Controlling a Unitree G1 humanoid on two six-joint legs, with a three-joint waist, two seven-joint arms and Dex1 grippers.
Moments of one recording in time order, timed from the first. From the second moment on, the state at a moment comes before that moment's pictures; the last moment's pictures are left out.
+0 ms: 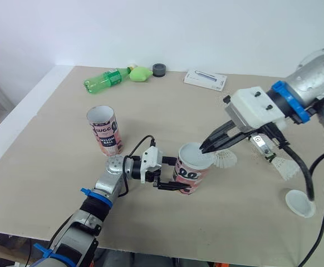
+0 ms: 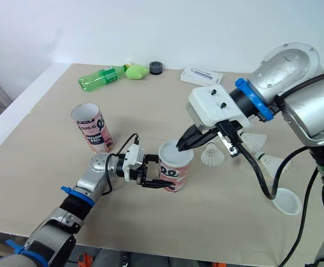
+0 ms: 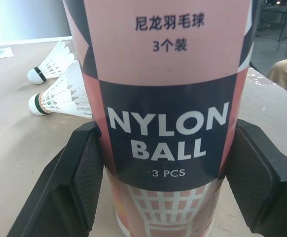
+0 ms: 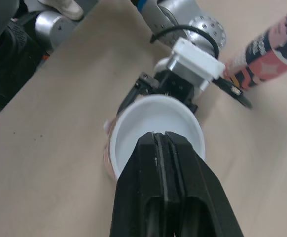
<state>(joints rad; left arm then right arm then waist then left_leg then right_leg) -0.57 0.18 -0.30 0.44 -0.29 -0.18 -1.33 -1.17 -1.11 0.48 -0.20 0.53 0.40 1.58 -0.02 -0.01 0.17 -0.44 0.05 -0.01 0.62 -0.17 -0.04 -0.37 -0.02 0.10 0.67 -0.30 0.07</state>
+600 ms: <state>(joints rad) -0.57 0.17 -0.30 0.44 -0.29 -0.18 -1.33 -1.22 -1.13 0.66 -0.16 0.47 0.29 1.58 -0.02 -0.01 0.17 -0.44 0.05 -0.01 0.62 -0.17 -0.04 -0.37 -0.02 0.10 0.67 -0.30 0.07</state>
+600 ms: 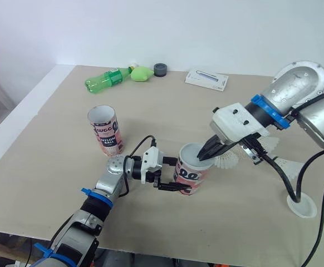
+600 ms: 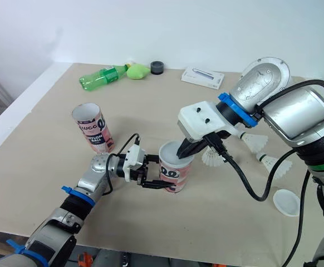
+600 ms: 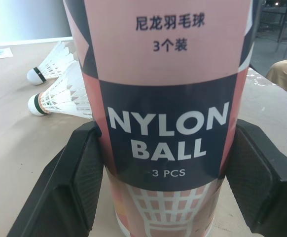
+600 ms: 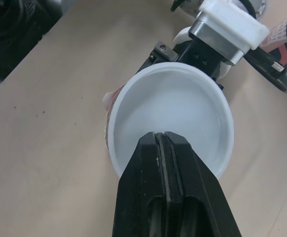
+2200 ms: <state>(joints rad) -0.56 0.19 -0.30 0.40 -0.29 -0.14 -1.34 -0.91 -1.19 0.23 -0.20 0.65 0.52 1.51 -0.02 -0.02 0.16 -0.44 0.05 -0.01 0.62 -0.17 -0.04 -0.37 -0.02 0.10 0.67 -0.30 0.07</state>
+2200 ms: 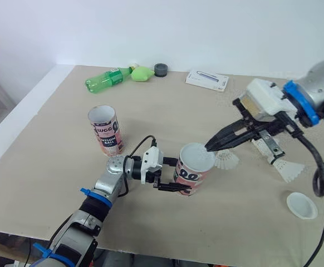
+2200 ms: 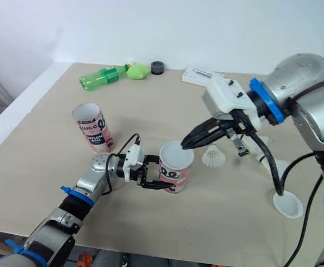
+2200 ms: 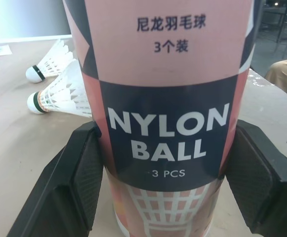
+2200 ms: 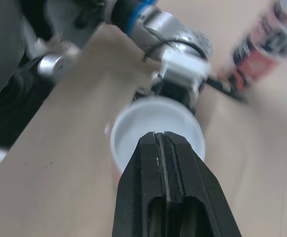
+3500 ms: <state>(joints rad) -0.16 0.66 0.02 -0.26 -0.53 0.14 -1.31 0.09 -0.95 -0.18 -0.58 0.59 0.69 1.00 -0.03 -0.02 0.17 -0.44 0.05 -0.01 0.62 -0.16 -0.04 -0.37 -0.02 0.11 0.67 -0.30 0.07</state>
